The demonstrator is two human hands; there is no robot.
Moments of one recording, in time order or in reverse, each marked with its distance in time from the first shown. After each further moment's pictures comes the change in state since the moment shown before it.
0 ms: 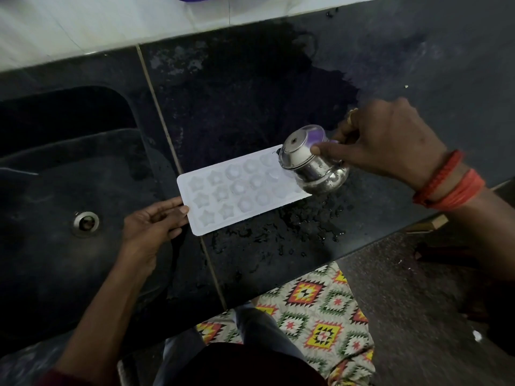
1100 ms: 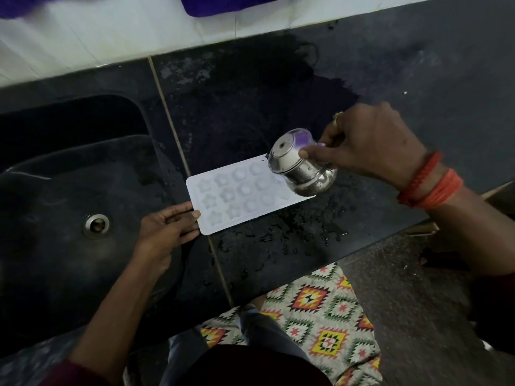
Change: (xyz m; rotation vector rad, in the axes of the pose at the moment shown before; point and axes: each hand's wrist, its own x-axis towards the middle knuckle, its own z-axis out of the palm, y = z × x) left_hand -0.014 0.012 0.010 -0.053 -0.020 -0.073; right_hand -0.001 -0.017 0.004 0.014 0.006 -0.058
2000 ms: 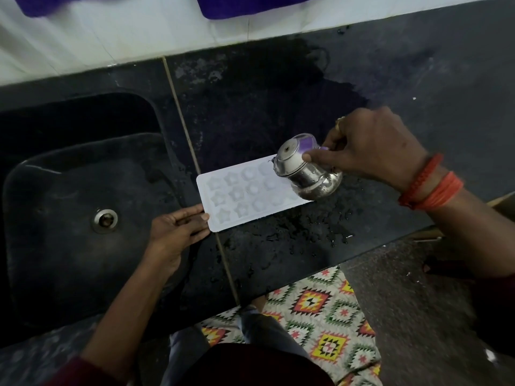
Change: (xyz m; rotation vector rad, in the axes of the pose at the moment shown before) left_hand -0.005 -0.009 -0.002 -0.091 -0.018 -0.029; right_hand 0.002 -0.010 0.005 -0.039 0.011 -0.027
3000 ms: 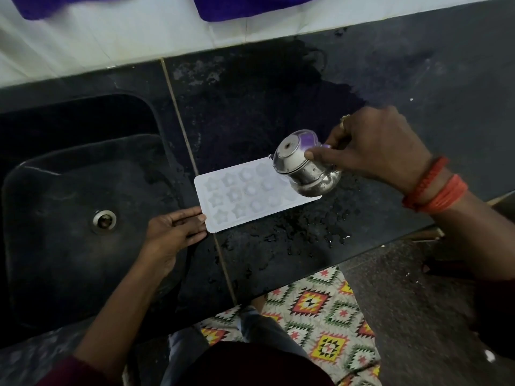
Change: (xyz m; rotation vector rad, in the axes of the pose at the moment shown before) left_hand -0.004 0.005 -0.002 0.036 -0.002 -0.014; right_hand -0.004 0.008 -0.004 0.044 0.070 -0.022
